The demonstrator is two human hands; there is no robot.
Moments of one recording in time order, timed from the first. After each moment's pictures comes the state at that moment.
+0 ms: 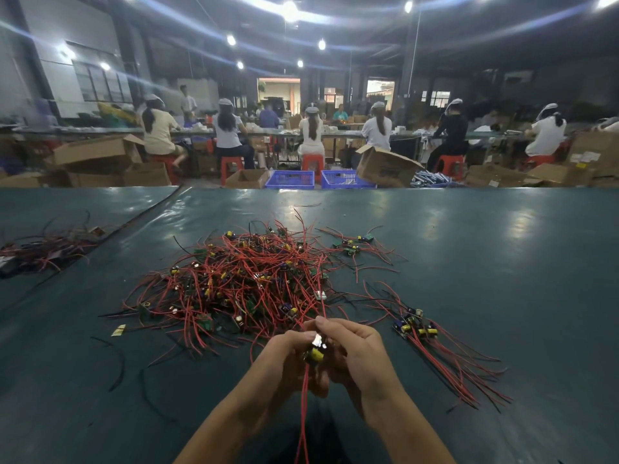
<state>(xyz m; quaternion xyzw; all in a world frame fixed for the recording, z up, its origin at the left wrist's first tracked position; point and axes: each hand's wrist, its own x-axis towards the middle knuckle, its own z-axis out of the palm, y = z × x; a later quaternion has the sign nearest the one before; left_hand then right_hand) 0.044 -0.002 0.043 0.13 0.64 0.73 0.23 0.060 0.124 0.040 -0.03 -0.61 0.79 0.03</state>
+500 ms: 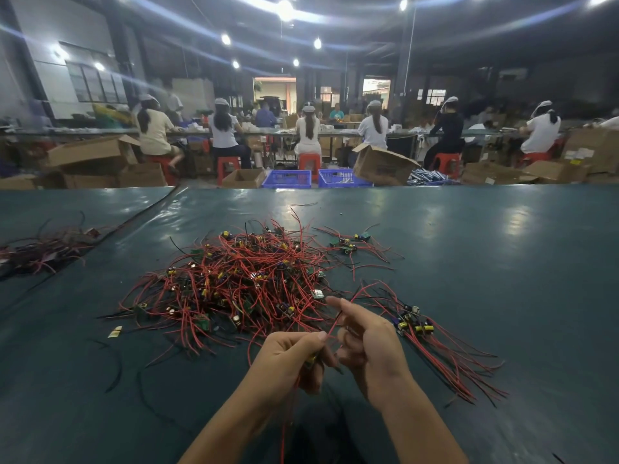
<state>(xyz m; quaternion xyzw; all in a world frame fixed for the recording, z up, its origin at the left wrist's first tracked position) 0.045 0.005 0.044 0.18 0.67 0.71 0.14 0.045 0.143 0.037 -0.12 -0.50 0.86 0.05</state>
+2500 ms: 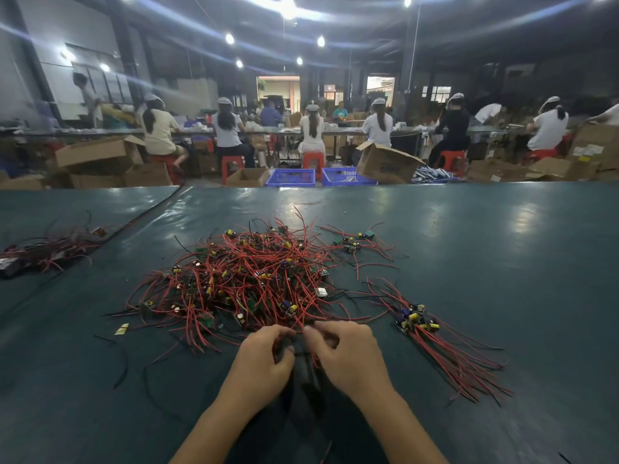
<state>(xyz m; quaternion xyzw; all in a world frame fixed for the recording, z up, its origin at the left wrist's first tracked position) 0.002 -0.023 -0.009 0.18 0.91 0.37 -0.08 0.034 0.133 0.002 -0.02 -0.90 0.39 0.19</state>
